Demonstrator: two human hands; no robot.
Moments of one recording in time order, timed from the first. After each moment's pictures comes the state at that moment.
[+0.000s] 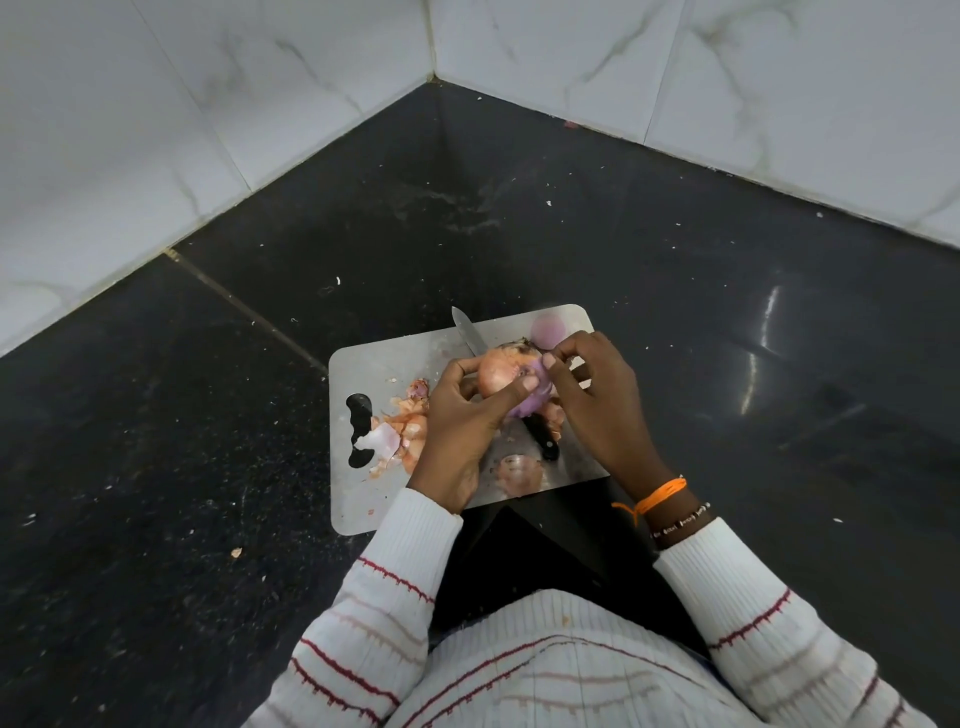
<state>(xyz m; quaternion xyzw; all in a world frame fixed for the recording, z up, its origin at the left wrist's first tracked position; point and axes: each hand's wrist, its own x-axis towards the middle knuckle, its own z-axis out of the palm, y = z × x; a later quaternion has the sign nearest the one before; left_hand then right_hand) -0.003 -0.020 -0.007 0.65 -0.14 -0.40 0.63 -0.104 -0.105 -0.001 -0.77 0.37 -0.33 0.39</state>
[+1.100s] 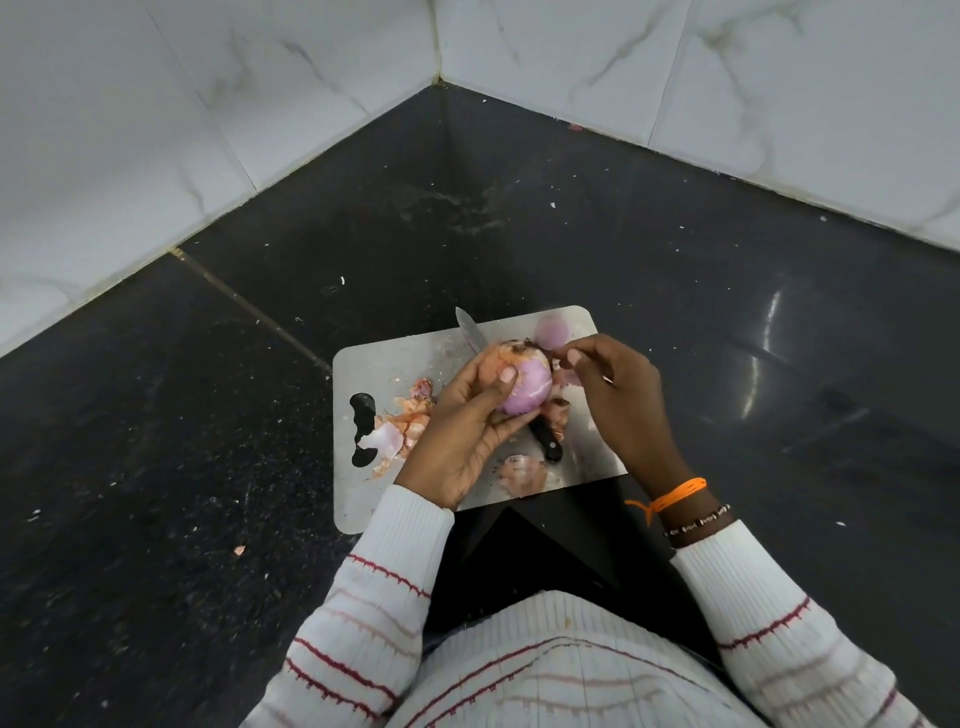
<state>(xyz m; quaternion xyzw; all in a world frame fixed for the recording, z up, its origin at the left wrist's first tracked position) 0.005 -0.015 0.006 0.49 -0.08 -0.55 0.68 -0.113 -0.114 0.002 -0.73 0.39 -0.34 0.45</state>
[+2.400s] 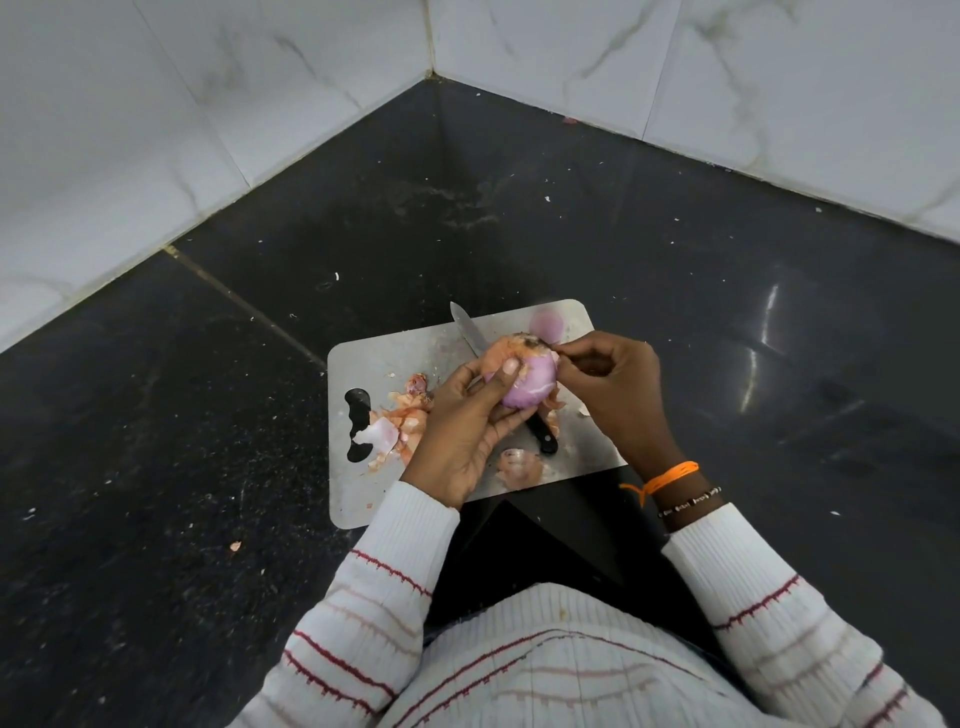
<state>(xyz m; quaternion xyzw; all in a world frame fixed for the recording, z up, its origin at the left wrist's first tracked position) -0.005 -0.016 0.011 0.51 -0.04 -0.52 0.68 -0.115 -0.116 0.000 -0.70 0.35 -0.37 0.50</state>
